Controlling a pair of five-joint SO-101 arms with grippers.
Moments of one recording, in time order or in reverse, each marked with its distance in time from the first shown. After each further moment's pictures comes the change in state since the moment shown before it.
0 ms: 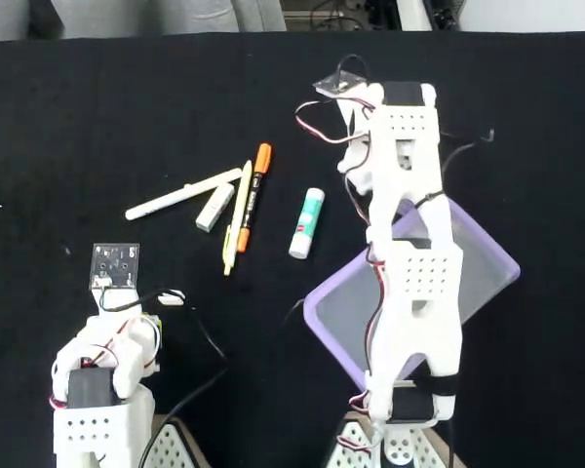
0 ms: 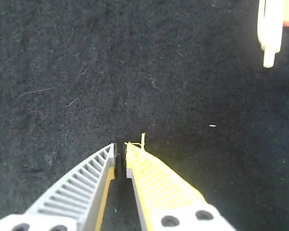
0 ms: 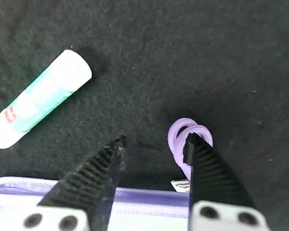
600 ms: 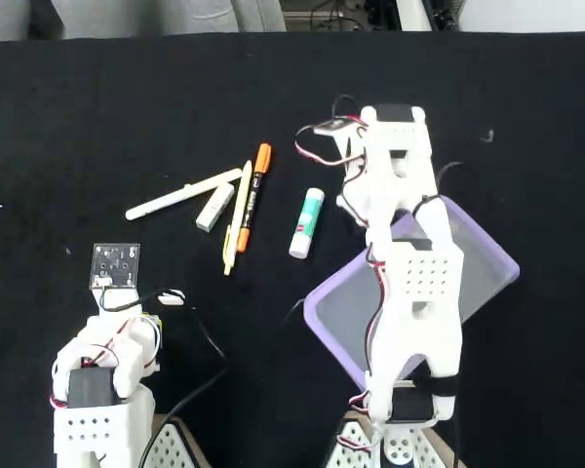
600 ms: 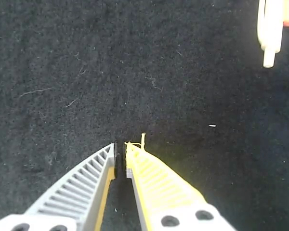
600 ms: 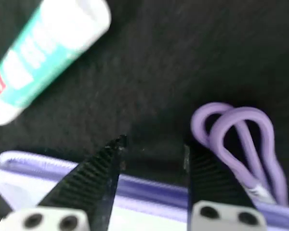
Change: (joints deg) left arm 0.0 0.0 0.0 0.0 0.0; right arm 0.0 -0.2 12.7 0.0 0.1
